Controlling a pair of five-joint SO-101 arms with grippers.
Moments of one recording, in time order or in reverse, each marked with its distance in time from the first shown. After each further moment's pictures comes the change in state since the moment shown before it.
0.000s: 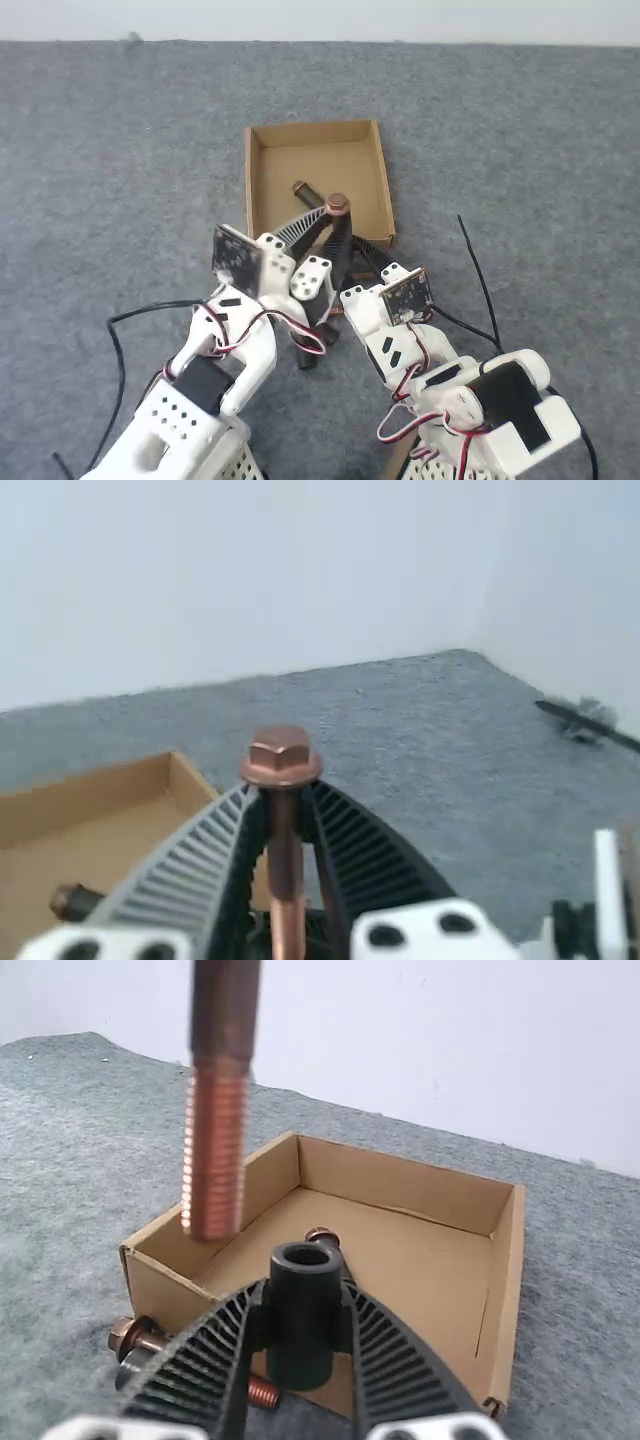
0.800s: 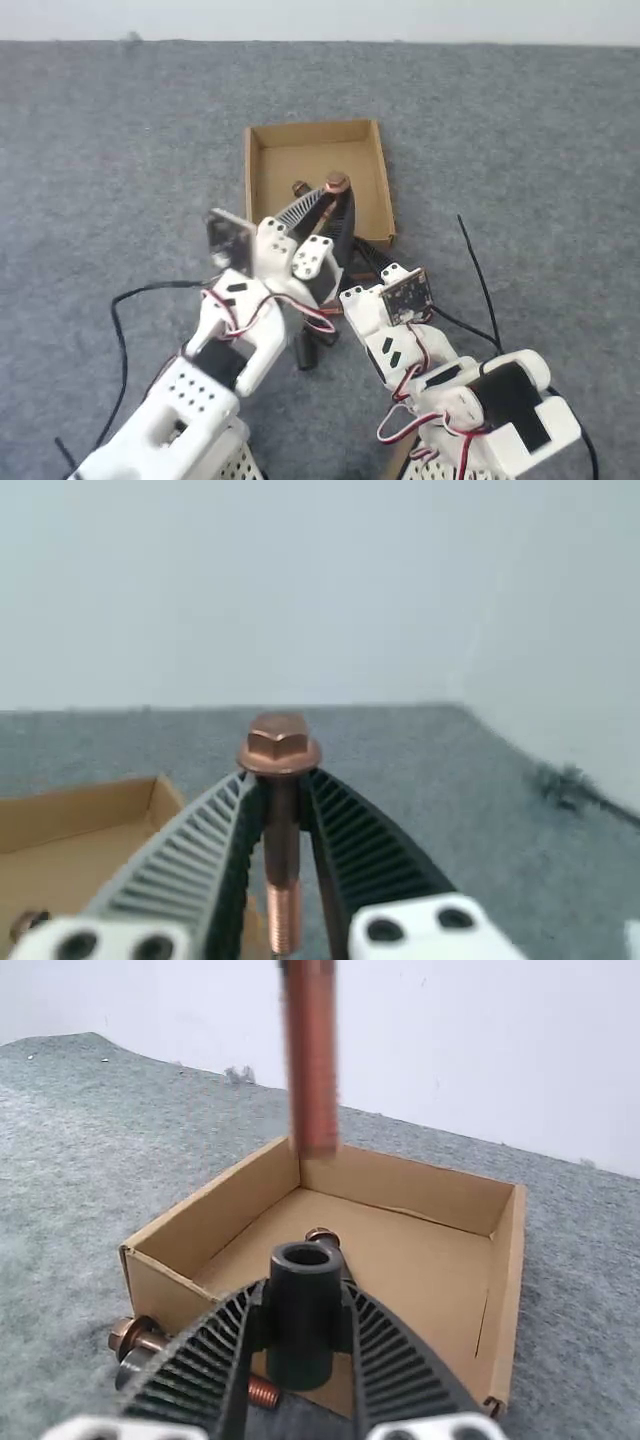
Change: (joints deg) left arm -1.8 16.4 0.0 -20.4 3.6; right arm 0.0 0.0 0.0 1.1 0.0
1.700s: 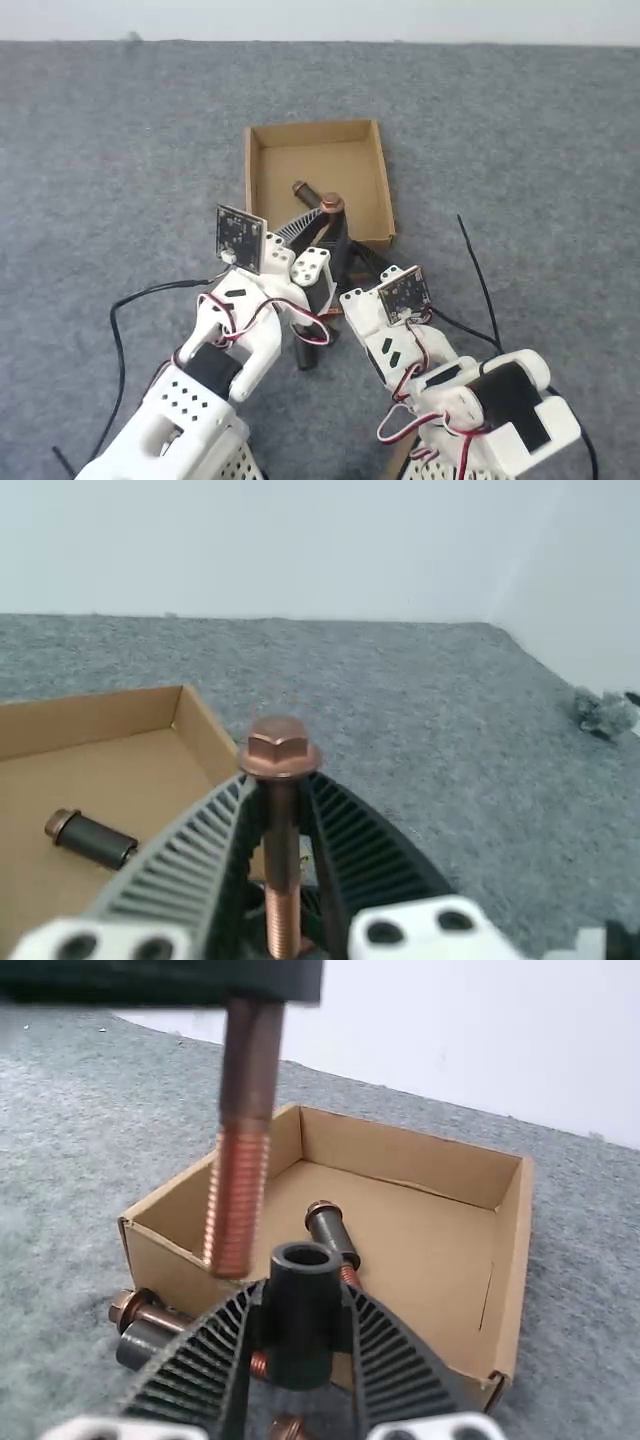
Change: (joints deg) left arm -0.6 -7.2 0.0 16.8 0.2; right arm 0.0 0.0 -0.3 2.0 0.0
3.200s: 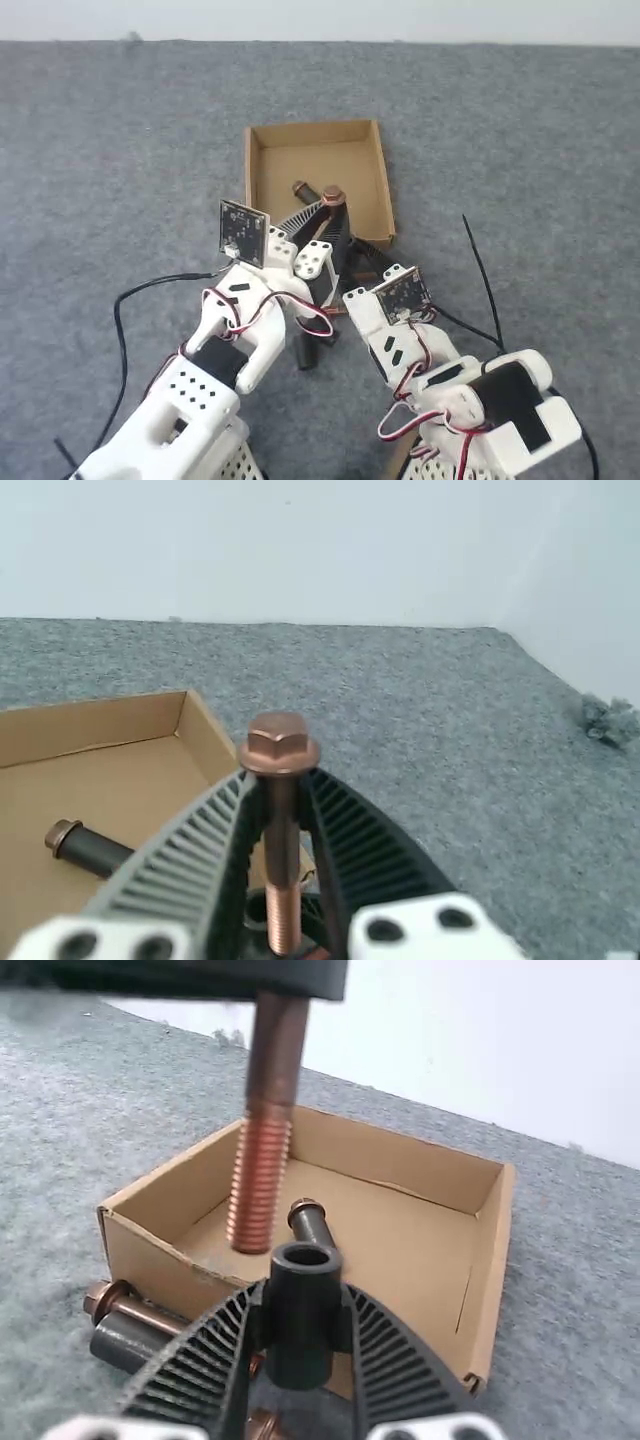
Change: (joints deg) left arm -0.6 6.4 0.0 -8.1 0.0; right arm 1.2 0.0 0.0 0.0 3.4
